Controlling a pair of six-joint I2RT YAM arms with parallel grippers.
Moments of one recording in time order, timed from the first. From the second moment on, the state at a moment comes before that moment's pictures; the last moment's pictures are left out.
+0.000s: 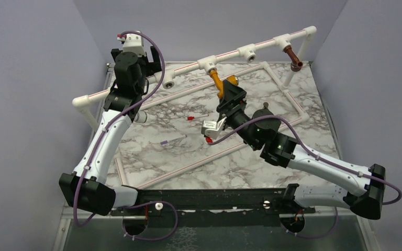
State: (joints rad) left arm -0.25 1.31 1.37 -0.14 -0.30 -0.06; right arm 1.04 1.10 0.99 0.15 0.33 -1.53
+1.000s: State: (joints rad) left arm -0.25 1.31 1.37 -0.13 -0.29 -0.07; right arm 1.04 1.29 1.03 0.40 0.53 -1.61
